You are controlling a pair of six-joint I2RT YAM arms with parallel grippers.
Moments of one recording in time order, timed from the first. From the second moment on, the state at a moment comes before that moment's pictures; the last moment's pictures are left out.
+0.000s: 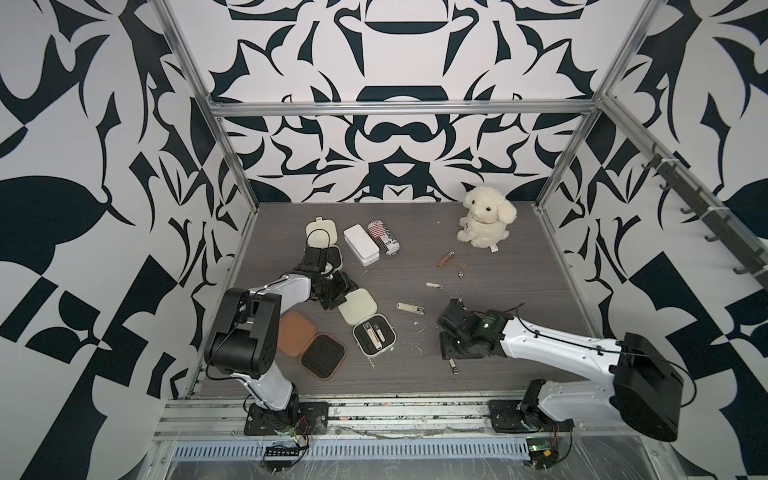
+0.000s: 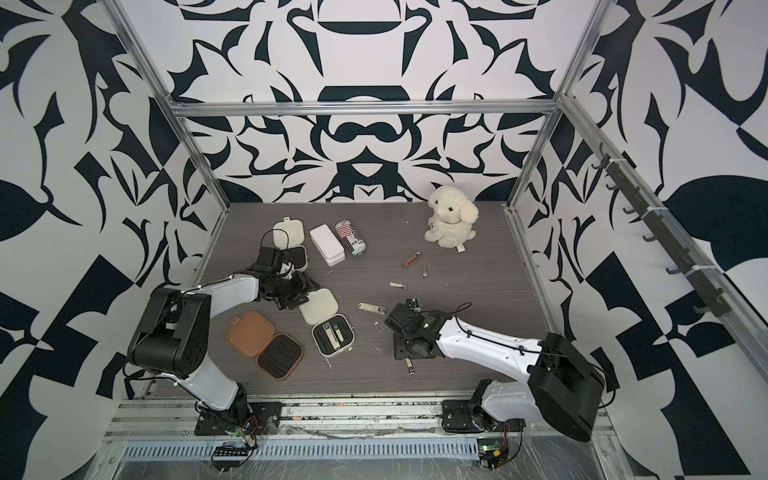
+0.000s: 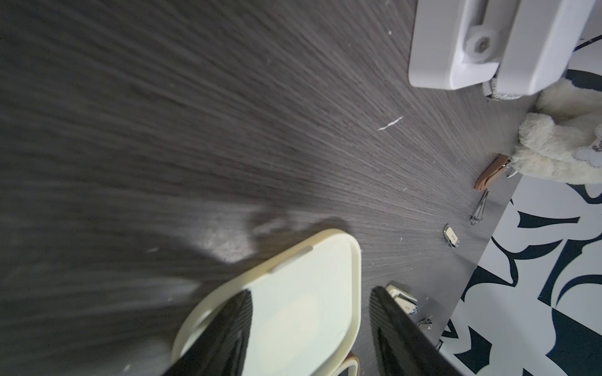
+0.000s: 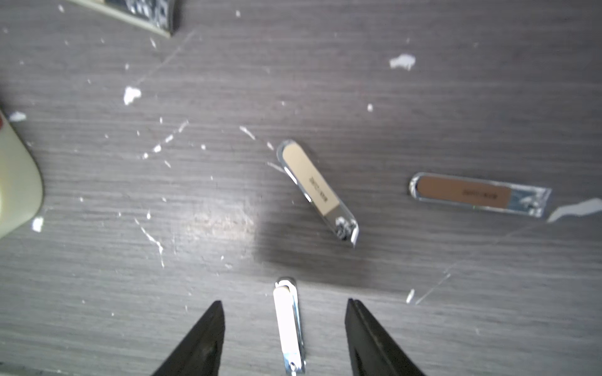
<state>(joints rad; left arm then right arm) -0.21 1.66 0.85 -0.27 0.48 -0.79 0.93 1.26 0.68 -0.73 0.08 0.89</state>
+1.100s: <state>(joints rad) -0.21 1.67 0.84 -0.24 0.49 -0.79 1.09 1.44 0.71 -0.55 0.01 1.05</state>
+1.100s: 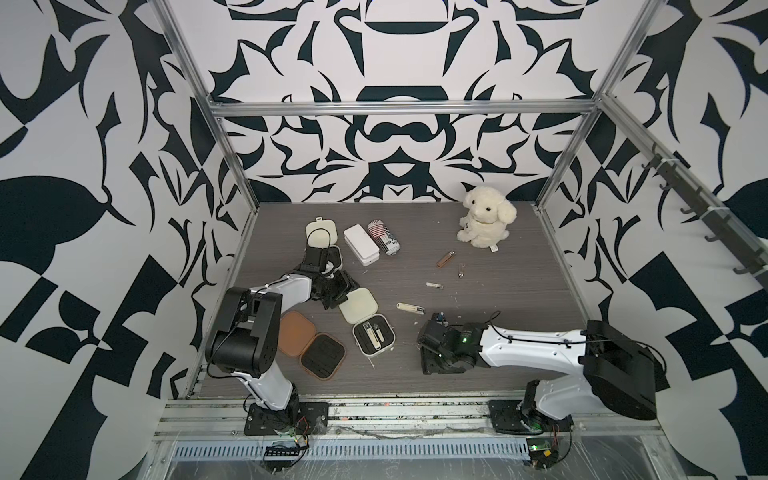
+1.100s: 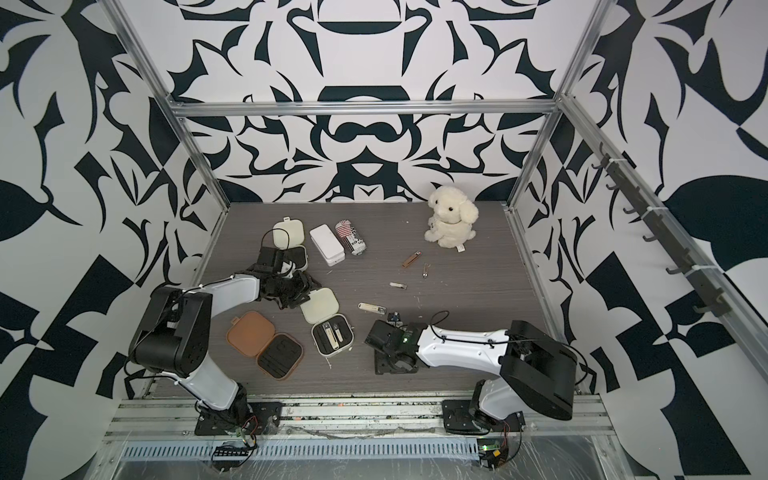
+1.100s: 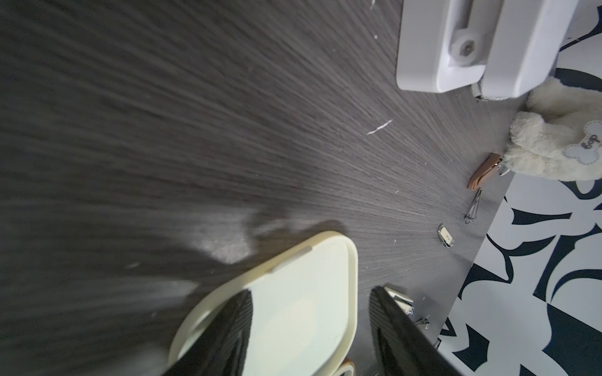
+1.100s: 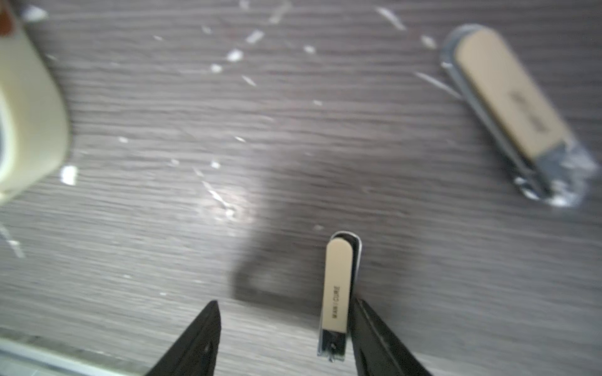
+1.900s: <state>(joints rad) -0.21 1.67 0.83 -0.22 0.49 -0.80 1.14 1.53 0.79 -0.54 -0.04 1.02</state>
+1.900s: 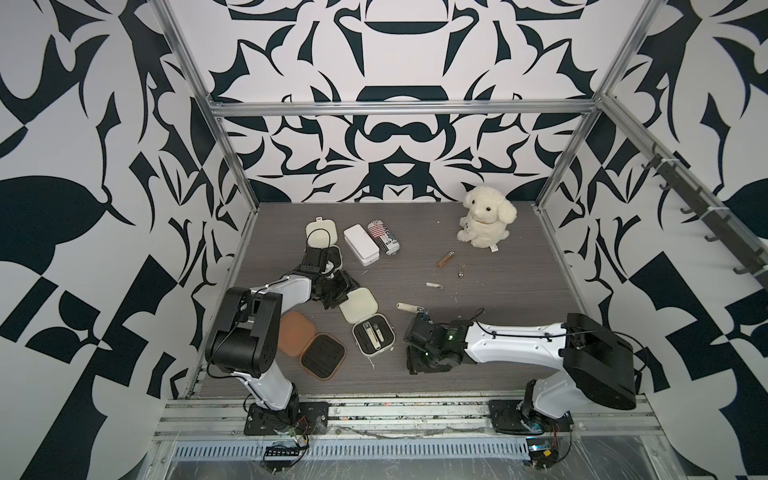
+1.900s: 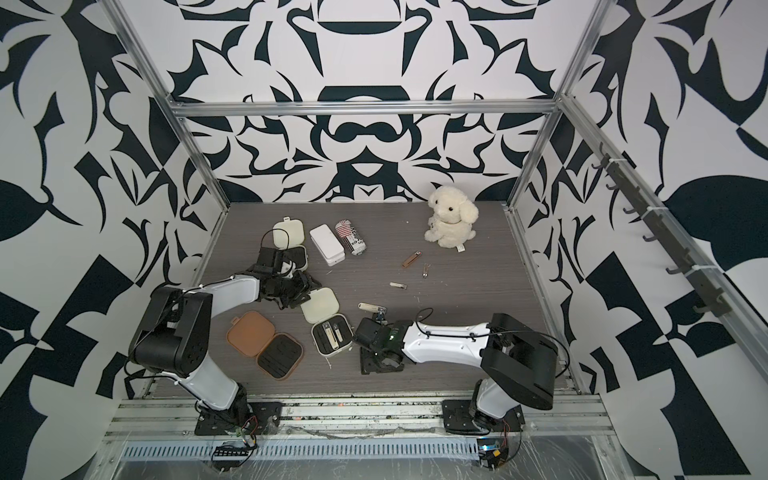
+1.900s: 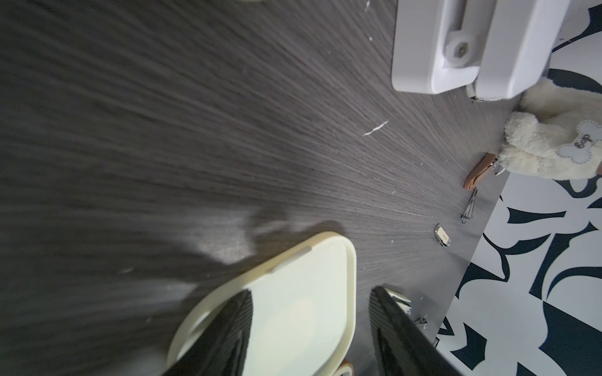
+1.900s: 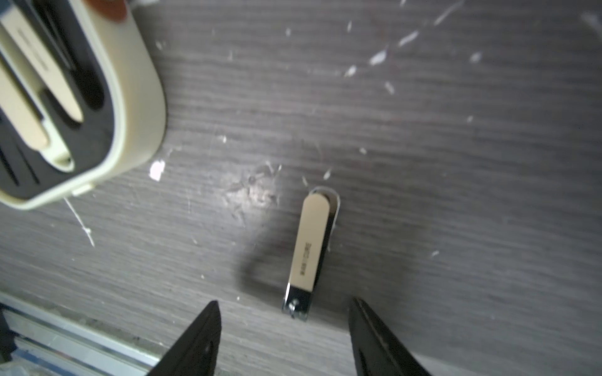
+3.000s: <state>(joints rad) -0.21 1.67 0.83 -0.21 0.50 -0.80 0.99 1.58 0.95 -0.52 -0.10 0.80</state>
